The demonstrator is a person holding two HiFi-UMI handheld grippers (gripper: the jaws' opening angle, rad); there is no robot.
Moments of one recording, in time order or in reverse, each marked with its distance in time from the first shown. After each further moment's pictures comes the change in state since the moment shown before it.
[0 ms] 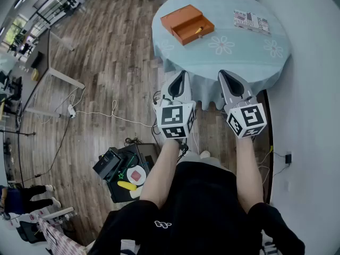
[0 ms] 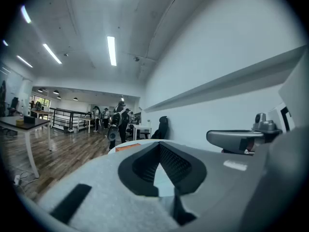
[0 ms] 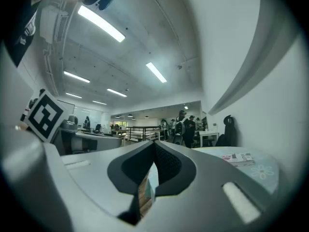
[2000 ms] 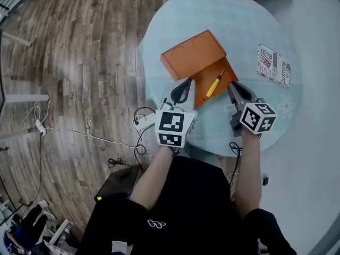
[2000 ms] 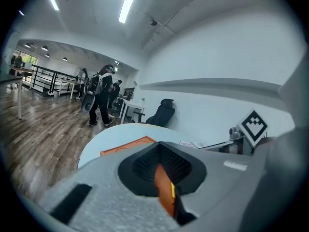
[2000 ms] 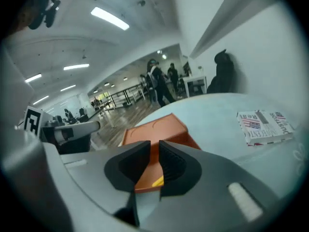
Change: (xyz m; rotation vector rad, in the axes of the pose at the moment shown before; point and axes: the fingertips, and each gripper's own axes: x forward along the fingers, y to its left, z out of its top) left arm 0.409 0.234 -0.064 -0.233 0.254 -0.218; right arm 0.401 -0.233 -0.175 0.342 0.597 -0.150
